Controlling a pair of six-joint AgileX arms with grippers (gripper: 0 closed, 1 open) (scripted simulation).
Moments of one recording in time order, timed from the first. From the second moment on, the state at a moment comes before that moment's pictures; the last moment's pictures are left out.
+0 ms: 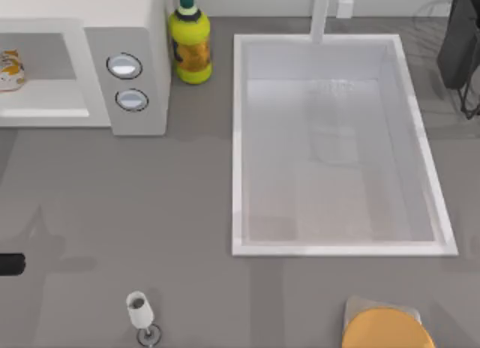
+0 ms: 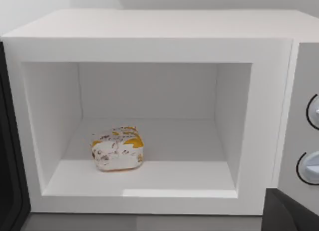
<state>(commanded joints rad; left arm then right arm) 0.00 0.00 0.00 0.00 0.00 0.00 0.00 0.00 0.00 0.00 0.00 0.00</state>
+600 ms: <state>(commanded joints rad) 0.19 -0.06 0.02 -0.08 0.19 0.00 0.00 0.00 0.00 0.00 0.00 0.00</state>
